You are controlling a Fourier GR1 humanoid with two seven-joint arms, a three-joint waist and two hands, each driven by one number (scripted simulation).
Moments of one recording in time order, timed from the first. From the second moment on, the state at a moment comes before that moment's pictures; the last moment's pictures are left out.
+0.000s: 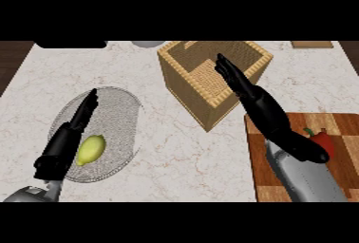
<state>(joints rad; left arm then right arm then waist) -0.09 0.49 -0.34 -1.67 0.11 0.26 0.03 -0.42 -0.20 0.27 -1.52 -0.10 0.12 -0.24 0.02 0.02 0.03</state>
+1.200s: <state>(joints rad) -0.18 0.55 -0.18 -1.58 0.13 0.19 -0.01 -0.35 -0.57 0.20 -1.81 0.06 0.17 0.25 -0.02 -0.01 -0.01</state>
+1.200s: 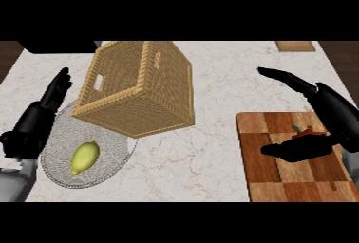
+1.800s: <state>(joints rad) -0.22 0.52 -0.18 -1.54 0.11 0.17 -0.02 -0.59 -0.97 0.27 -1.76 -0.05 0.79 0.46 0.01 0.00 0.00</state>
